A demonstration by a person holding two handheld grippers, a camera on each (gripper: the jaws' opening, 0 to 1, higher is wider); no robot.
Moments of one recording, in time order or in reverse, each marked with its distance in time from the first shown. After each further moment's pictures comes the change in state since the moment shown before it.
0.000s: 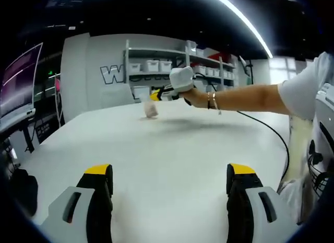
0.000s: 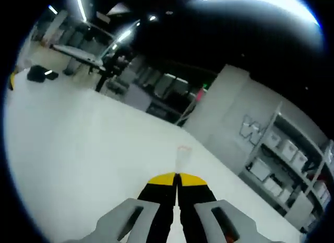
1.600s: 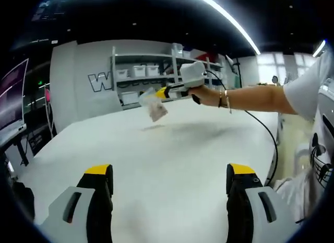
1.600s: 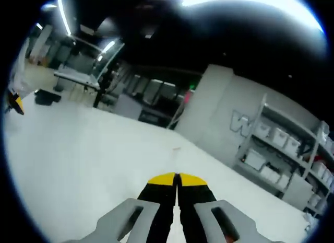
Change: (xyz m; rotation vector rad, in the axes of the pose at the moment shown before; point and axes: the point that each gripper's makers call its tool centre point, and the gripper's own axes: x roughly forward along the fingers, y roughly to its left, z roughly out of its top) left arm -0.002 -0.046 0.014 0.072 -0.022 -0.082; right arm -0.119 -0.018 0.002 0.119 -0.028 -0.065
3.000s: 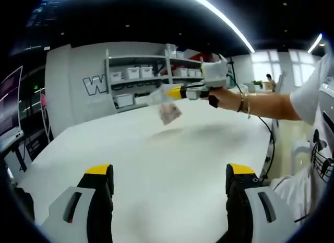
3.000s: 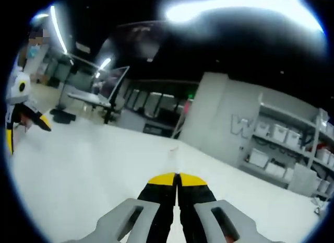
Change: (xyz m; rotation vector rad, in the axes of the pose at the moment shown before) left arm -0.002 -0.017 0.007 0.032 -0.009 -0.031; right arm -0.092 0.024 0.006 0.105 -0.094 0.017
